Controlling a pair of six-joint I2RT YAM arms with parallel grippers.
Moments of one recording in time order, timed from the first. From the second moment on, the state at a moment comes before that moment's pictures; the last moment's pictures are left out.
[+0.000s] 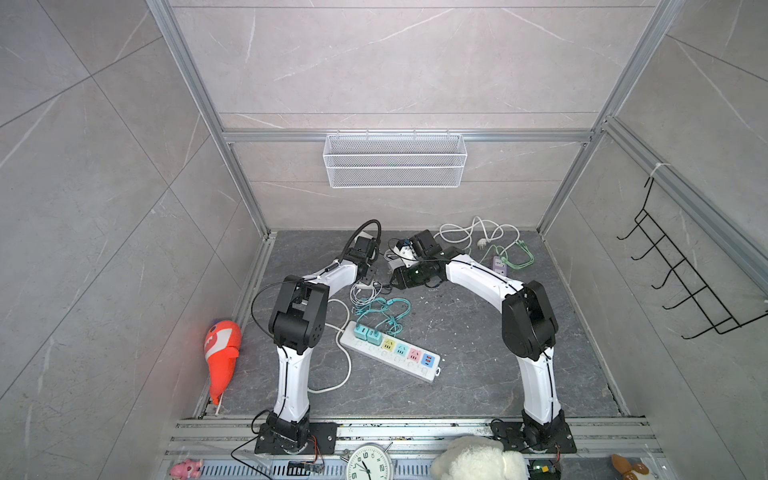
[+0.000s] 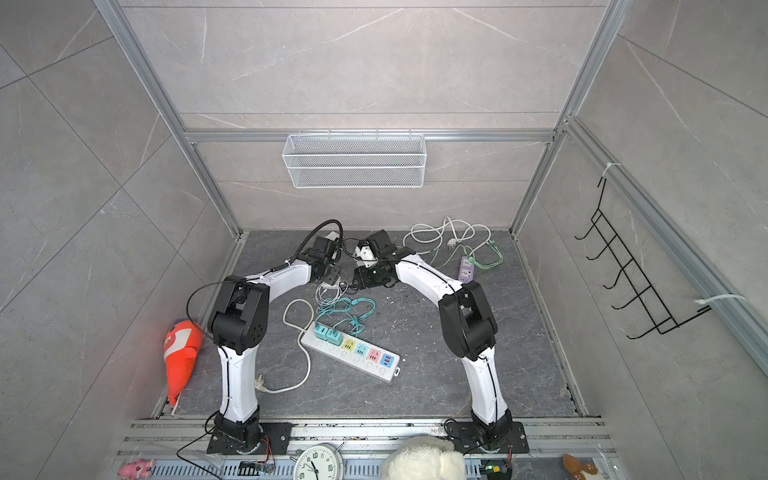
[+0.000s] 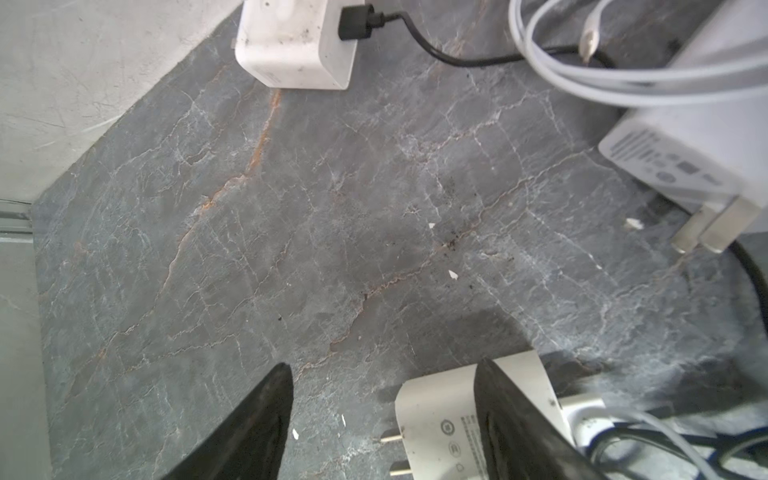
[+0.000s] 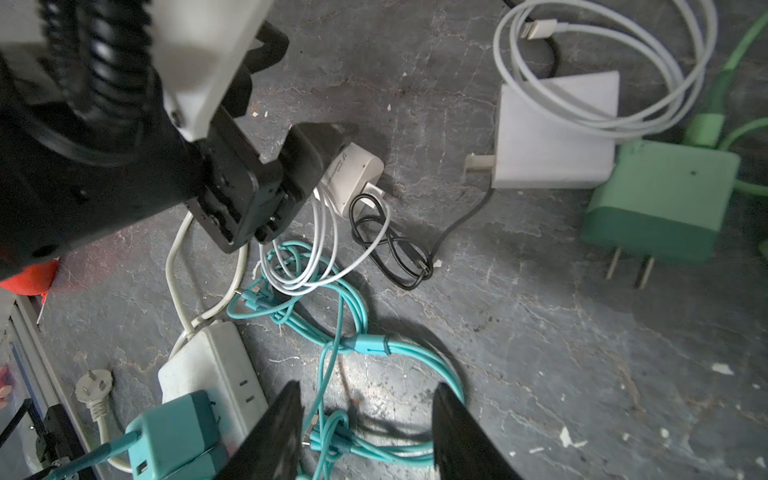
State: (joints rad) left arm -0.40 2.10 1.52 -0.35 -0.29 0.25; right arm 0.57 2.13 1.78 -0.62 -0.34 0.21
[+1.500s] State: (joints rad) left arm -0.43 1.87 1.25 -0.48 -0.27 0.25; right arm 0.57 2.13 1.79 -0.62 -0.36 0.21
